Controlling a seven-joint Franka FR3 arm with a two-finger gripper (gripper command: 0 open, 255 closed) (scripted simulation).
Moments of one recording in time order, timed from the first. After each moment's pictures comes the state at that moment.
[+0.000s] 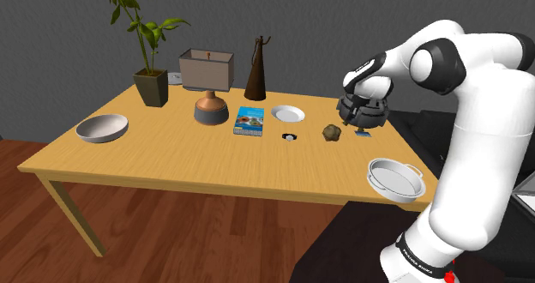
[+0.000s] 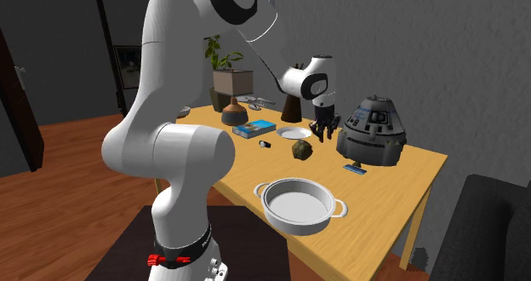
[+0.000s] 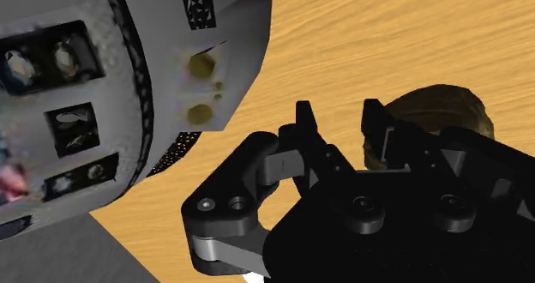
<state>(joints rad) -0.13 0.33 -0.64 -2.06 0.36 2.56 -1.35</state>
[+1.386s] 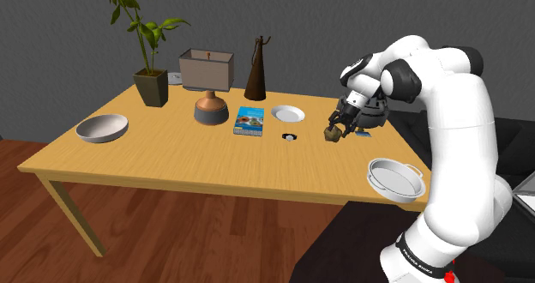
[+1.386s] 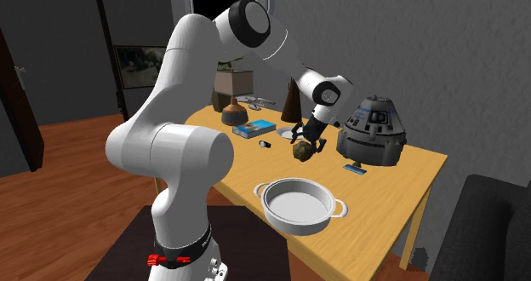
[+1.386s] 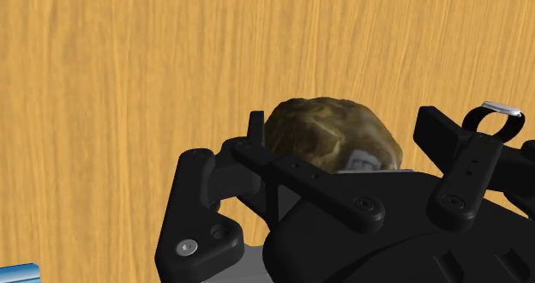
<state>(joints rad) -0.24 0.59 -0.62 -1.76 0.72 1.80 -0.52</state>
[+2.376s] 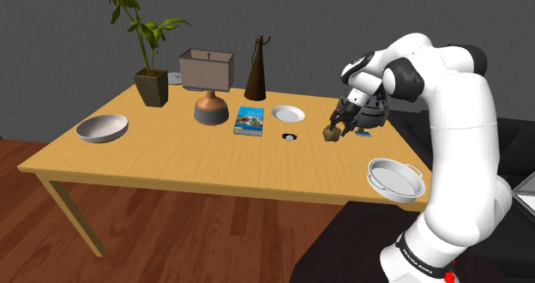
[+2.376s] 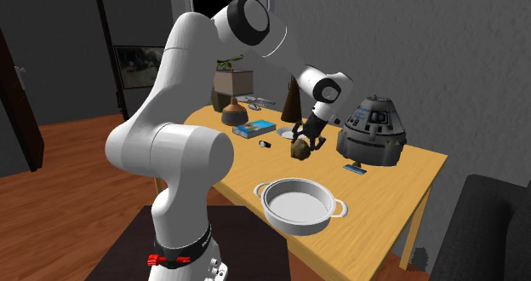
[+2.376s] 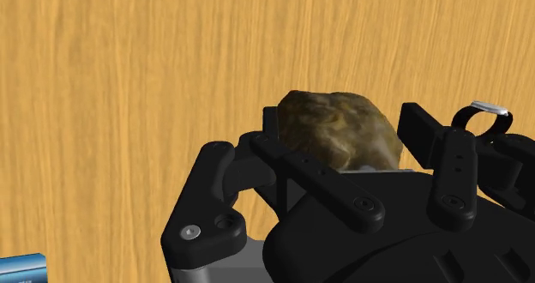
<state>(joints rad) -0.23 0.57 -0.63 -1.76 0.71 1.79 -0.51</state>
